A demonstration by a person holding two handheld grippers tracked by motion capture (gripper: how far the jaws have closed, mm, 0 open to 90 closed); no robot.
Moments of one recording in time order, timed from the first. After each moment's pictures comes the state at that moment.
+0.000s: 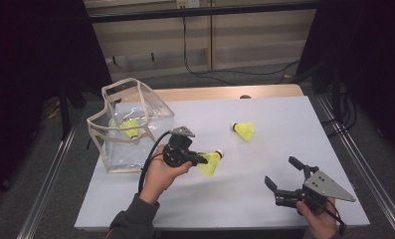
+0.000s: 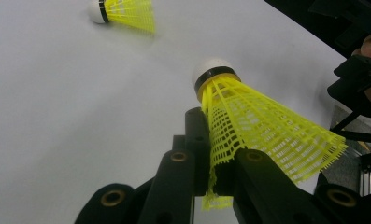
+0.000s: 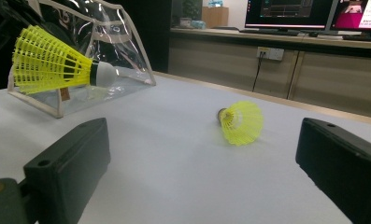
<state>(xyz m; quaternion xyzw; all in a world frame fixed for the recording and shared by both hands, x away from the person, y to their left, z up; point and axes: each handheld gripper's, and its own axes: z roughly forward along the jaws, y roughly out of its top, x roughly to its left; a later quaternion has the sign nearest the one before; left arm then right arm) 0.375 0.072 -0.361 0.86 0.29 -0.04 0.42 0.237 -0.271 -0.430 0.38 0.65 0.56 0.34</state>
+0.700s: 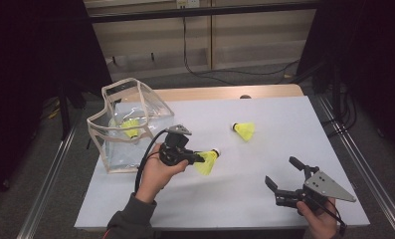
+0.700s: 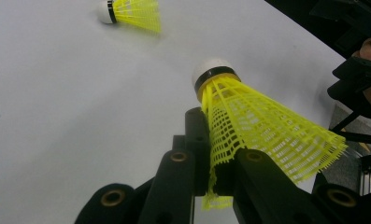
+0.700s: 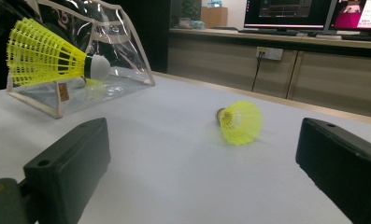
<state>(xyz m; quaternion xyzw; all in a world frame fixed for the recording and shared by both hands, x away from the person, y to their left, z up) 0.376 0.078 -0.354 0.86 0.30 -0.04 0.42 0.237 -0.271 -0.430 0.38 0.65 0.56 0.34</state>
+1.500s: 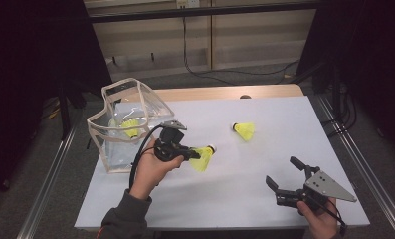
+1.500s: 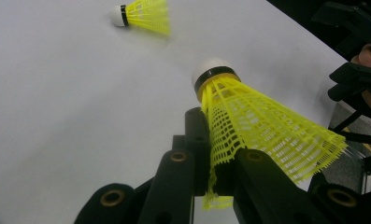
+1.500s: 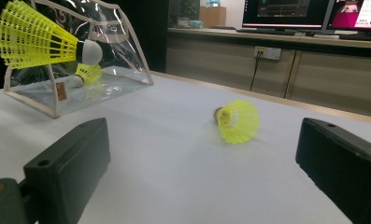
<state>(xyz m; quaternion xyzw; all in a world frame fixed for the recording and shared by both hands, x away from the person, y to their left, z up) 0.380 0.087 -0.338 0.86 0.31 -0.03 0.41 0.237 -0.272 -0.430 0.38 0.65 0.56 0.34</state>
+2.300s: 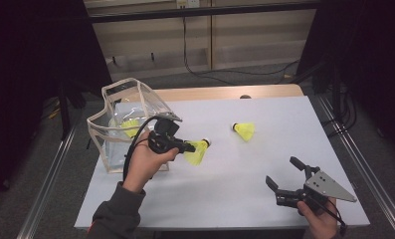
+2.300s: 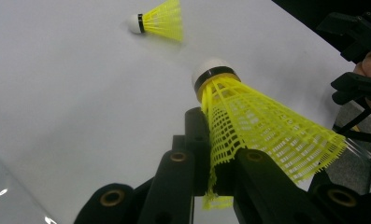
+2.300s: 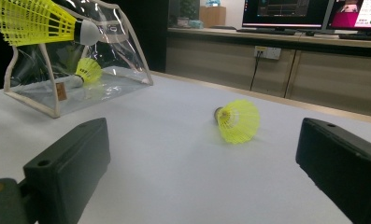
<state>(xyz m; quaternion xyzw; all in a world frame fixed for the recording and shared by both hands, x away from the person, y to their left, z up) 0.388 0.096 -0.314 0.86 0.32 -0.02 0.39 0.237 -0.272 -0.430 0.38 0.65 0.56 0.34</state>
